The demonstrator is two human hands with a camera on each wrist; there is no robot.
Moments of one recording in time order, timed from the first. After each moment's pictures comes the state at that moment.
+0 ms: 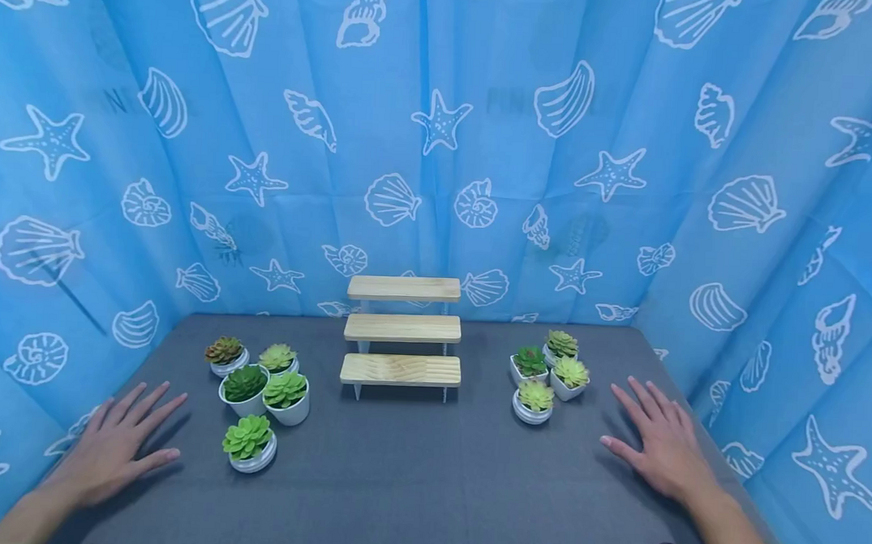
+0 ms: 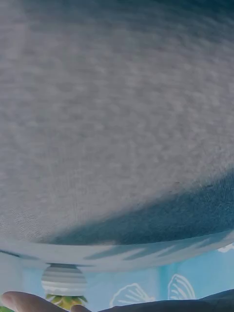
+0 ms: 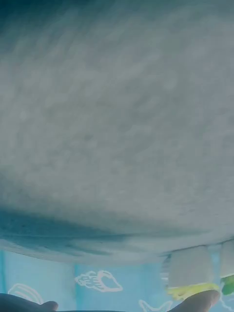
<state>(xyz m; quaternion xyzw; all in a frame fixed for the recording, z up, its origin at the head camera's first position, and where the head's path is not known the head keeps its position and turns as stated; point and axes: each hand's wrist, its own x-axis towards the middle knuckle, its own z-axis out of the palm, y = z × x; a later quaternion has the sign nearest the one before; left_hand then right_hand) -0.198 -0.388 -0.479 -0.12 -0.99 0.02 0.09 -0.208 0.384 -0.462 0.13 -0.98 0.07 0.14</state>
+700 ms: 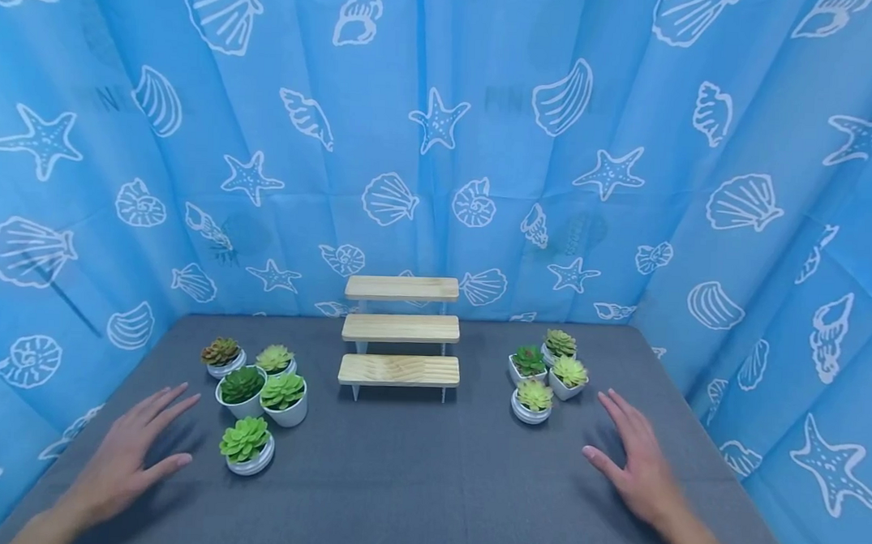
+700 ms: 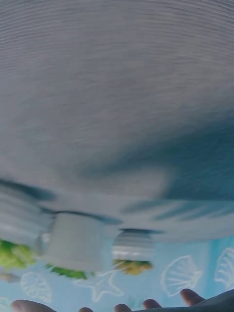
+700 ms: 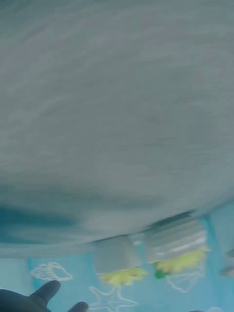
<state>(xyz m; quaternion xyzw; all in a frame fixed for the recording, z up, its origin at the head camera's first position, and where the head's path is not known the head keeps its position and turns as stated) -0.176 -0.336 -0.449 -0.19 -0.95 -0.15 0.18 -0.177 0.337 -0.457 0.14 -0.93 0.30 0.17</state>
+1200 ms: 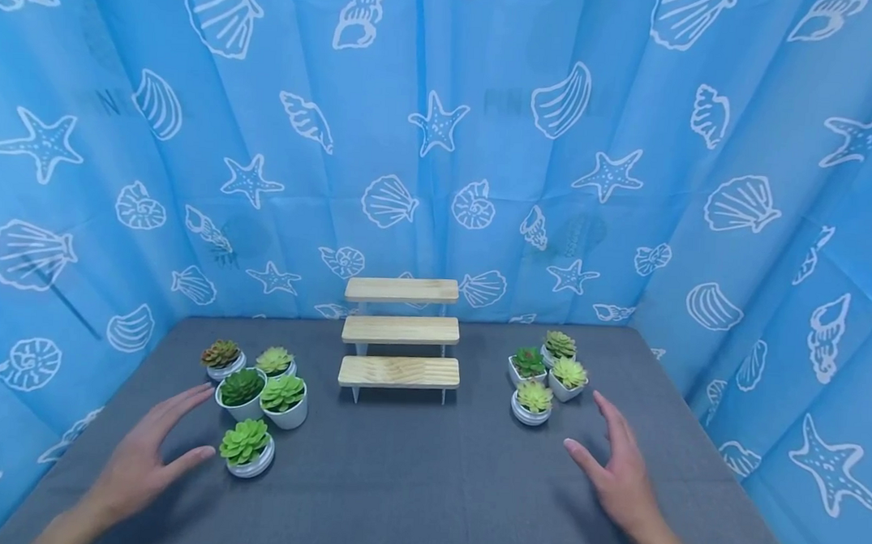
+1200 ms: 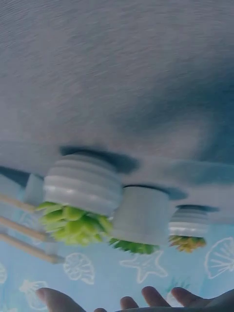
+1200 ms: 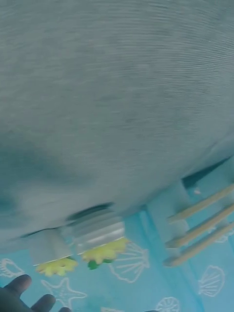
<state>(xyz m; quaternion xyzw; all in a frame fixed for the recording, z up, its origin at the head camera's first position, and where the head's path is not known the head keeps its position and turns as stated) -0.168 -0.292 -0.427 -0.20 -0.92 -0.24 0.22 -0.162 0.290 -0.439 0.07 -0.91 0.37 0.20</state>
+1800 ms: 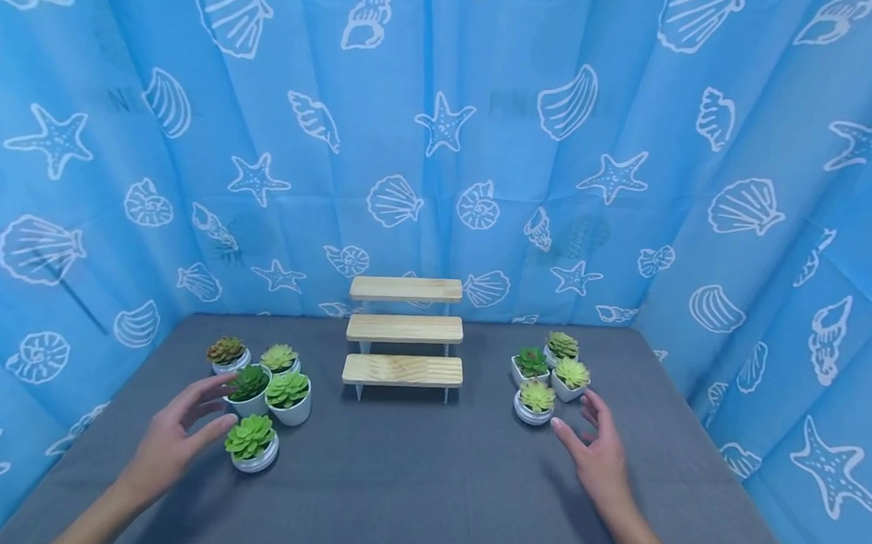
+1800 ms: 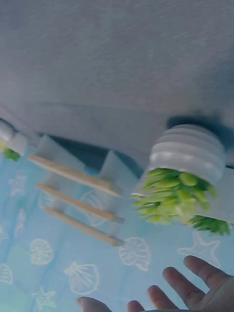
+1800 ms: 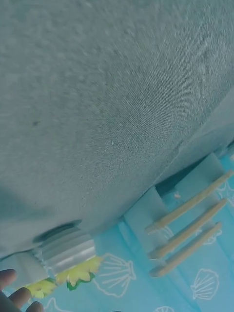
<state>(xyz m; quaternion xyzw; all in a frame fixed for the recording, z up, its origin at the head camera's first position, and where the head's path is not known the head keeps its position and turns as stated) -0.167 -0.252 -0.404 -0.17 -0.87 -0.43 0.18 -0.192 0.279 -0.468 -0.04 -0.86 0.49 0.18</state>
